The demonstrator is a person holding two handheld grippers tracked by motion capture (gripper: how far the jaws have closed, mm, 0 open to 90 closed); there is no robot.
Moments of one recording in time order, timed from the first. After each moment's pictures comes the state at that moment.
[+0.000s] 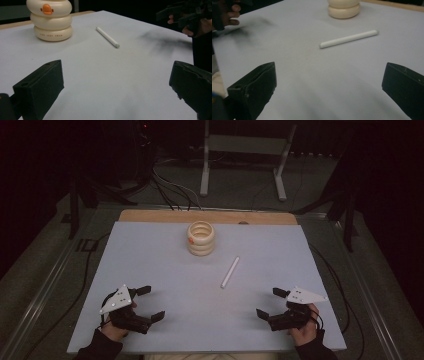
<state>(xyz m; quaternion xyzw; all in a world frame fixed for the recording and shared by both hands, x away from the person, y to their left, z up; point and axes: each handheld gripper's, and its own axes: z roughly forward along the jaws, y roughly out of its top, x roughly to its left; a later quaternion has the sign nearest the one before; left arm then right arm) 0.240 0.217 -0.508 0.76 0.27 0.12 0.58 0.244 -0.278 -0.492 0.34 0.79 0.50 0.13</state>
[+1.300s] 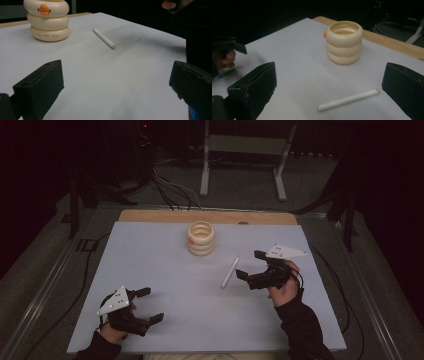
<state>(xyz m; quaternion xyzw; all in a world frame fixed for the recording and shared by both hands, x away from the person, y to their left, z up) 0.236 0.219 -0.509 0.76 0.27 0.11 0.58 0.321 -0.216 -0.414 0.33 0.78 0.52 0.14</state>
